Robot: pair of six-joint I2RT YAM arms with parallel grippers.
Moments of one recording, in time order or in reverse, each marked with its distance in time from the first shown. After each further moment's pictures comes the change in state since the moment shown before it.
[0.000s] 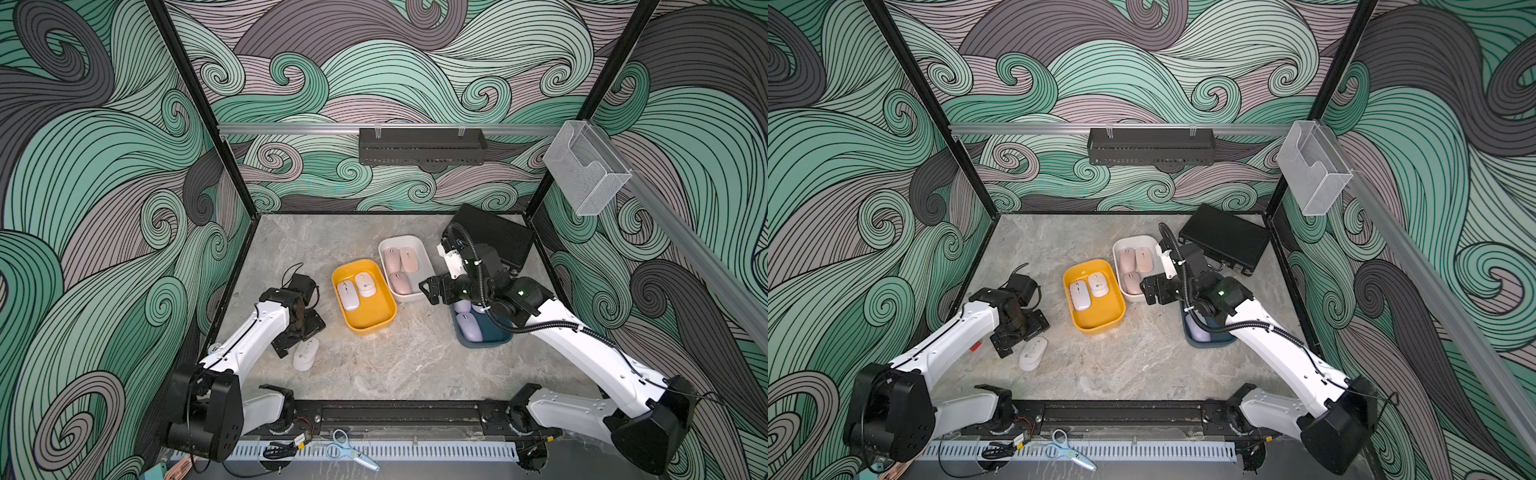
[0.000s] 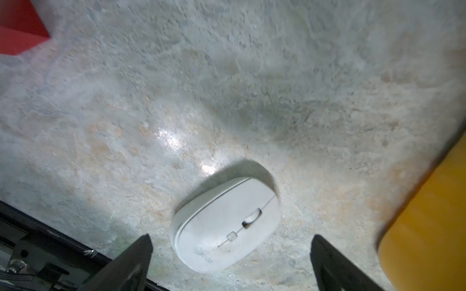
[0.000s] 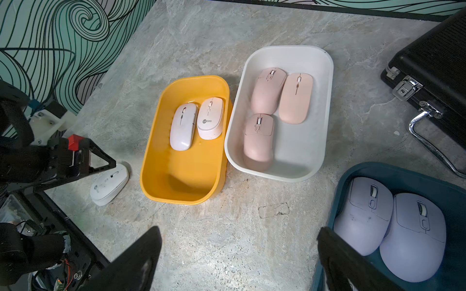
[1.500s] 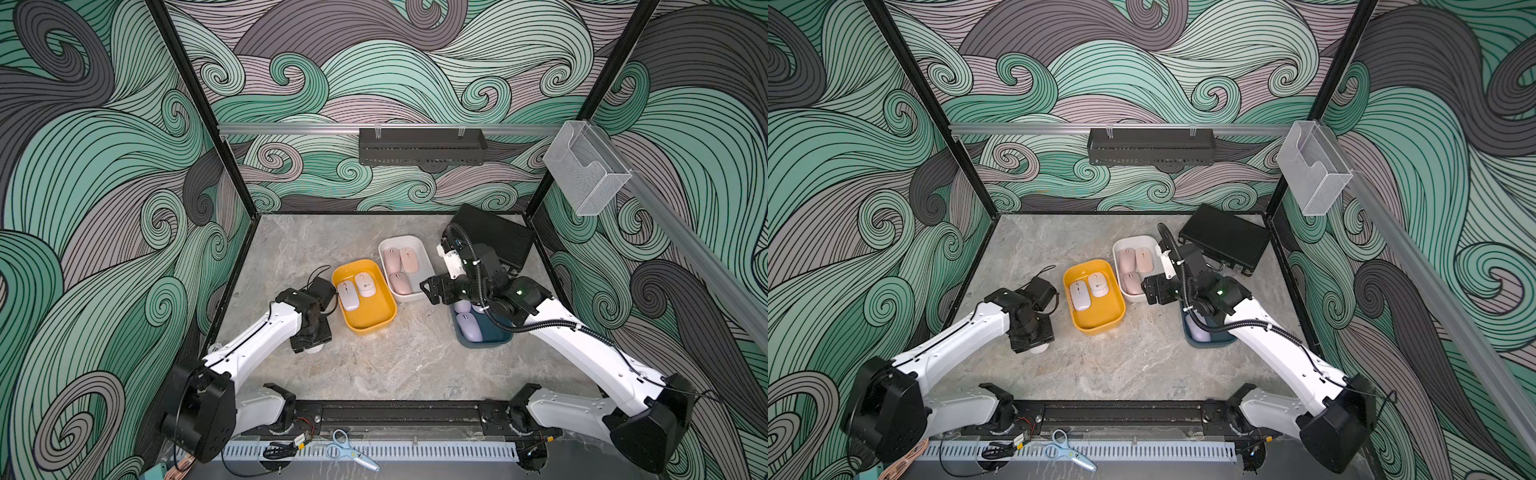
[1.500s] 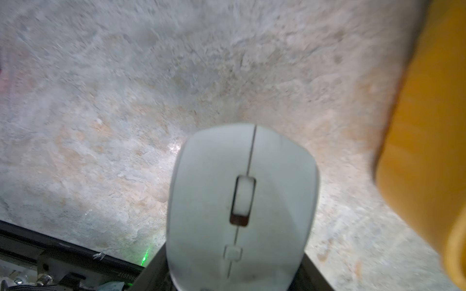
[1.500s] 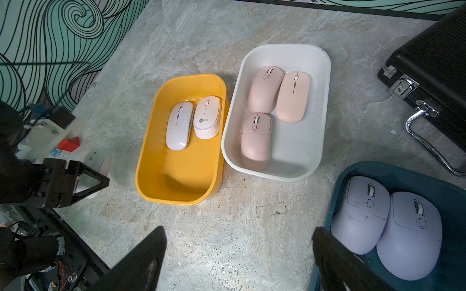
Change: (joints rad) left arm -0.211 -0.041 0.085 -0.077 -0.043 0.057; right arm 0.001 0.009 0.000 -0.002 0.014 -0.003
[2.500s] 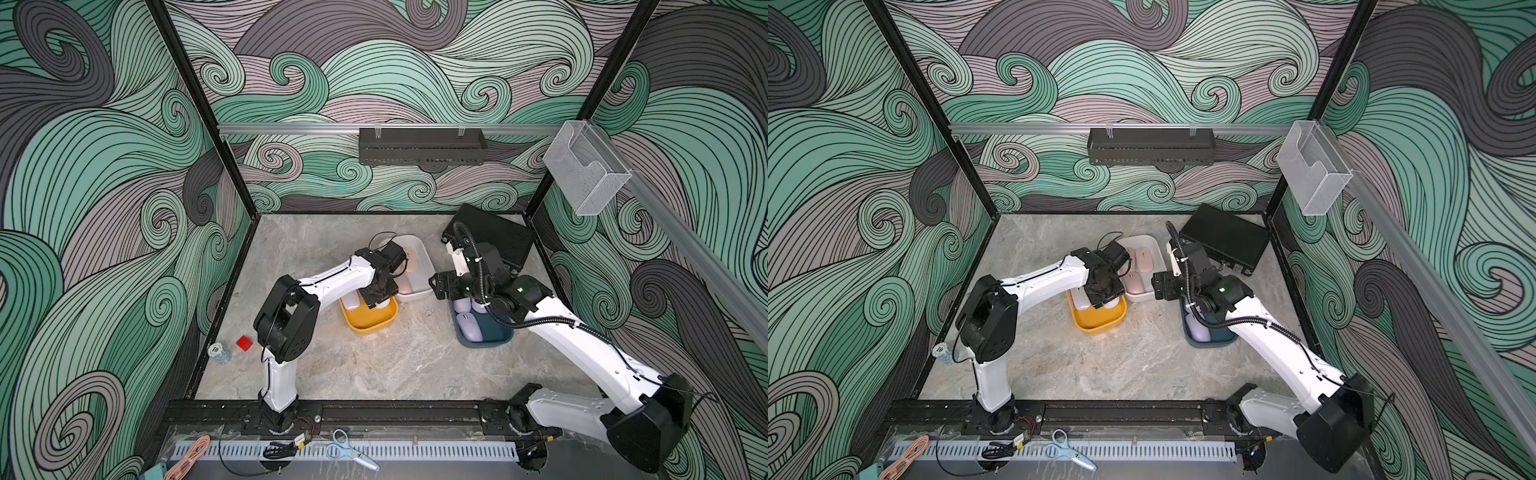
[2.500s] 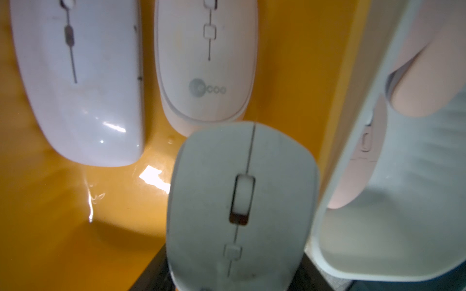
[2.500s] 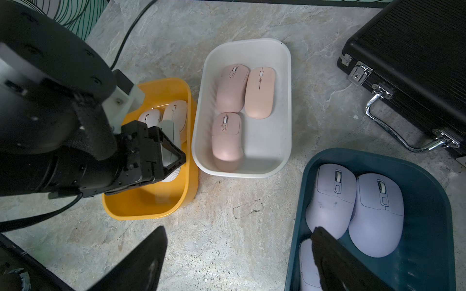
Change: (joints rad) left arm -0.288 0.716 0.650 0.175 0.038 -0.430; right arm -0.063 -0.001 -0.026 -0.008 0.072 0.031
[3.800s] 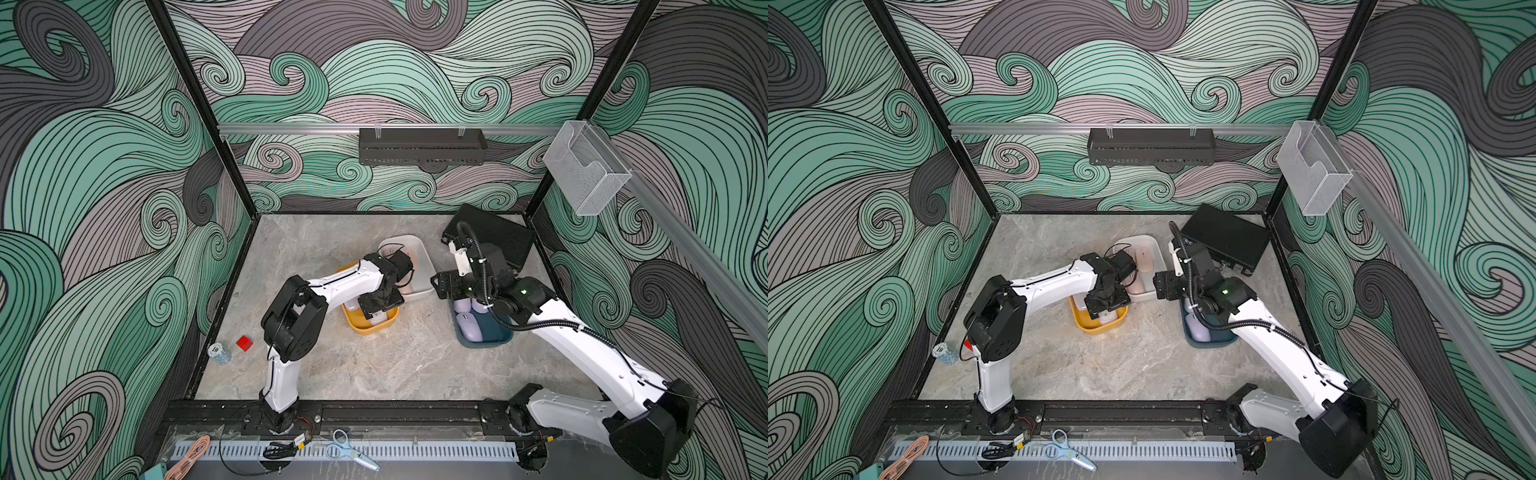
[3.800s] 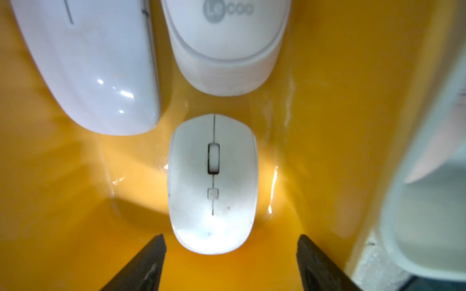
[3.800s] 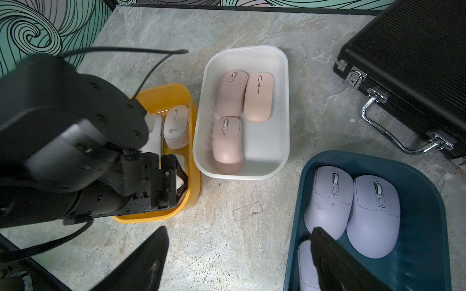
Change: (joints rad) left arm -0.046 -0.002 0.009 -0.104 -0.002 0.086; right arm -0.005 -0.011 -0.001 0.007 -0.001 0.003
